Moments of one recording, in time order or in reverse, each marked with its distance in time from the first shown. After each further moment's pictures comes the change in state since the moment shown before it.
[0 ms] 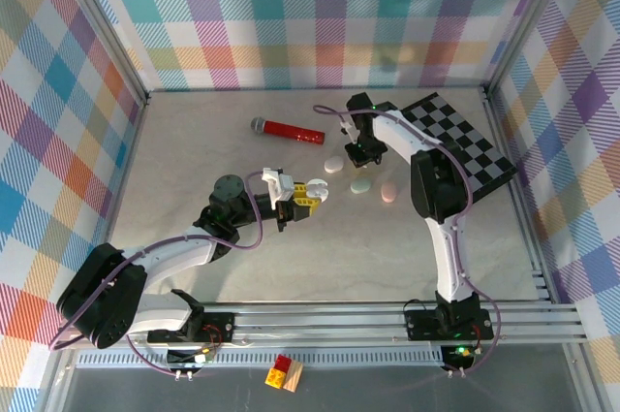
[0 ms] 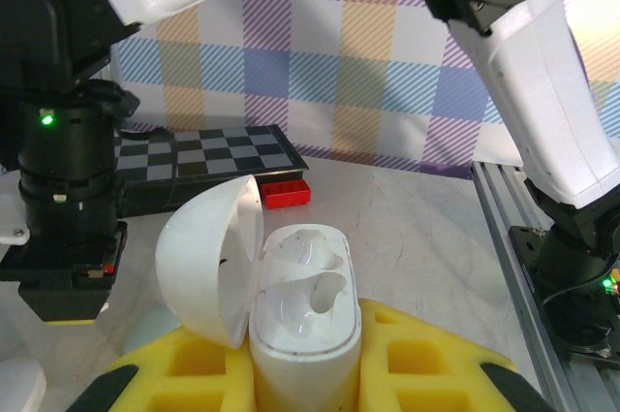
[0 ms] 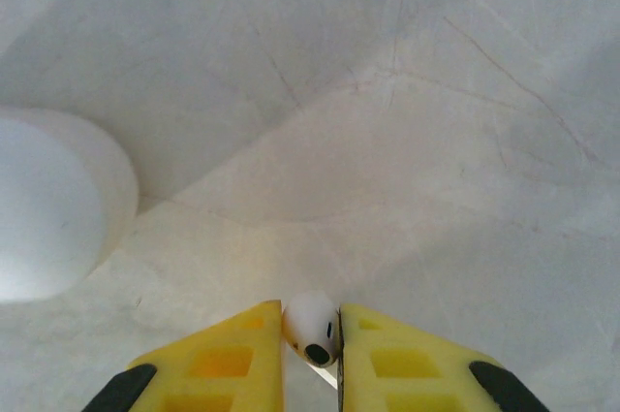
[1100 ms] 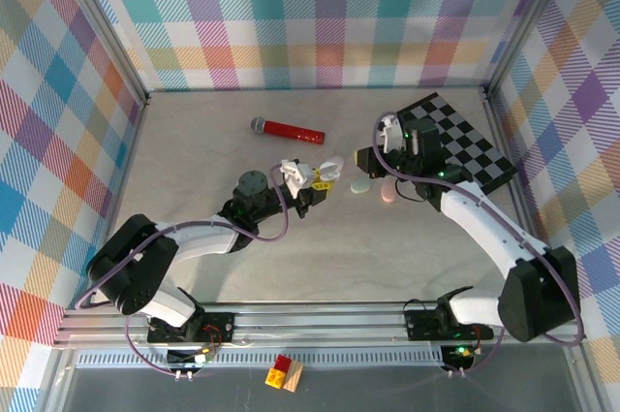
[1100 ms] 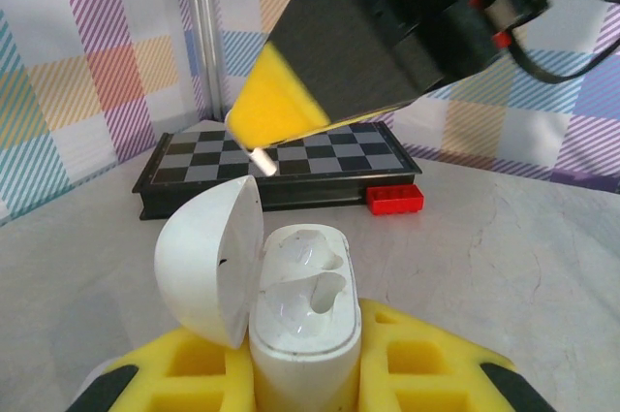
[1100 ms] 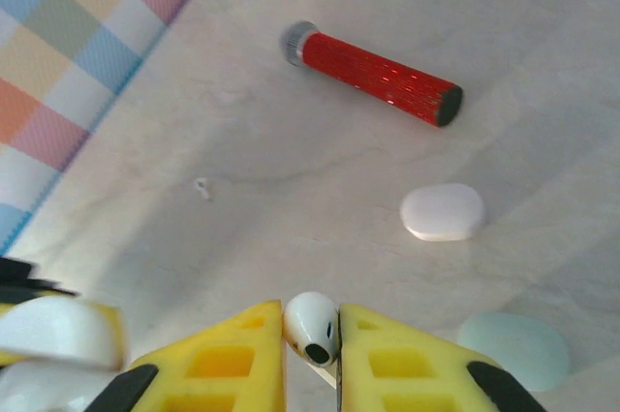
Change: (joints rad) left arm -0.102 0.228 0.108 0.117 -0.321 0.052; right arm -0.013 -0.984 -0.912 0.762 -0.443 0.374
